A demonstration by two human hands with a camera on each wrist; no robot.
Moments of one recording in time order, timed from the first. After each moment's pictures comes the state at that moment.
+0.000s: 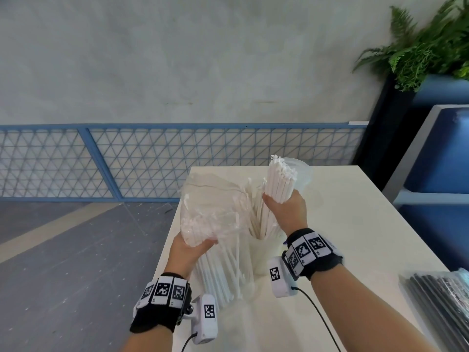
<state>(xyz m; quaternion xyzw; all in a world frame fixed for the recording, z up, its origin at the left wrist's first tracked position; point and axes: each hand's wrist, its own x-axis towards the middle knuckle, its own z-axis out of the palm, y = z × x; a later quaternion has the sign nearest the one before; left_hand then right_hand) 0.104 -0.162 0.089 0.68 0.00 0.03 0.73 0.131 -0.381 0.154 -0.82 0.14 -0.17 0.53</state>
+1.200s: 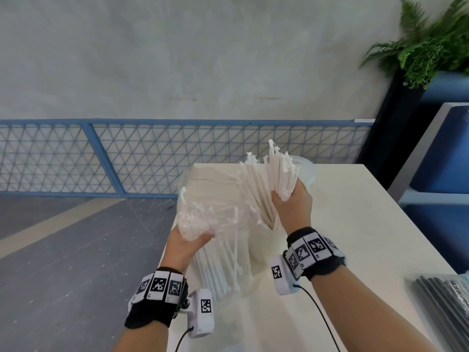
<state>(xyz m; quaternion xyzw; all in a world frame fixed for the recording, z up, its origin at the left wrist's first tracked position) 0.115 -0.151 0.086 0.68 -0.01 0.04 0.73 0.145 -0.382 0.143 -0.83 0.09 -0.27 0.48</state>
